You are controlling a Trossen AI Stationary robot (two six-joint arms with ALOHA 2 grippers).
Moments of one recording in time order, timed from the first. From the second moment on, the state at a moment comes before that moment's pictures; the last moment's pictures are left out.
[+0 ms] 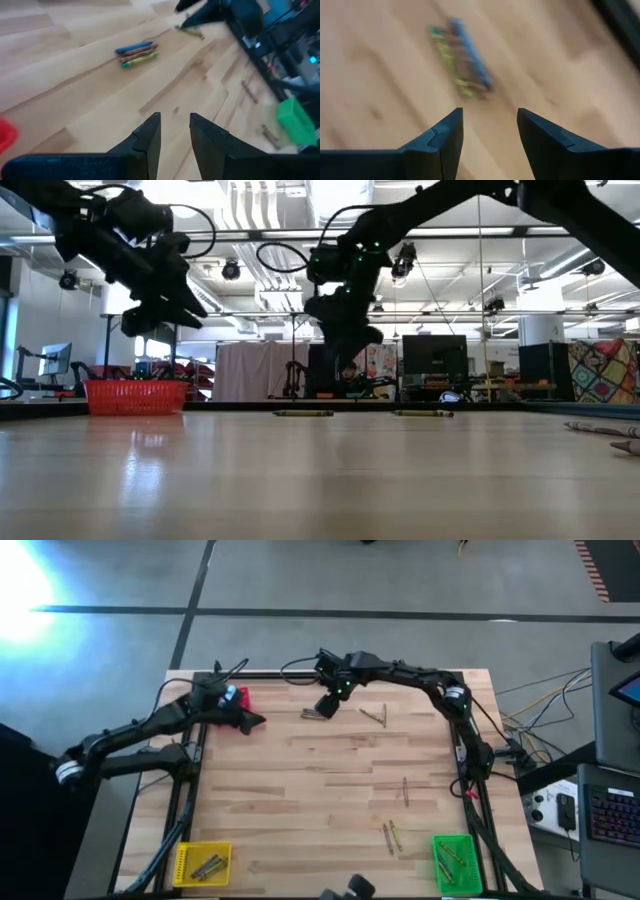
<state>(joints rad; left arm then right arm) 0.66 0.84 0.51 -0.29 0.34 -0.51 -0.48 2.16 1.90 -0.94 -0.10 0.16</state>
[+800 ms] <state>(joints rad) 0.63 0.85 0.60 -0.27 0.27 -0.51 -0.44 2.35 1.94 -0.97 -0.11 0.33</state>
